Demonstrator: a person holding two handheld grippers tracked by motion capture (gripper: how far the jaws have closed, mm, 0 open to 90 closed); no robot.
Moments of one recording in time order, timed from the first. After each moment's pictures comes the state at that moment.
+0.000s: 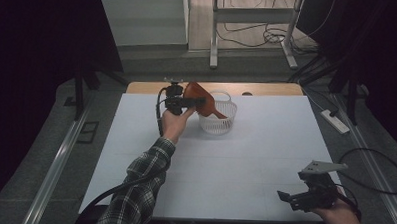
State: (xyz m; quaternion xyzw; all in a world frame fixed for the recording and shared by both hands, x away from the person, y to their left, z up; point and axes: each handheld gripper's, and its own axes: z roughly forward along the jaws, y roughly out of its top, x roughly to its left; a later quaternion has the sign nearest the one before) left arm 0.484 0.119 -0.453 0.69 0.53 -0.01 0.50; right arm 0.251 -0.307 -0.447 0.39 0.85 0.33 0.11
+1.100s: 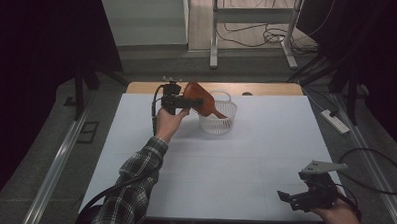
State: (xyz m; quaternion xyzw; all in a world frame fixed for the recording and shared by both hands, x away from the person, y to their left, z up) left arm 0.480 0.130 -0.443 0.73 0.49 0.02 0.48; right arm 0.251 -0.307 -0.447 0.40 0.85 0.33 0.11
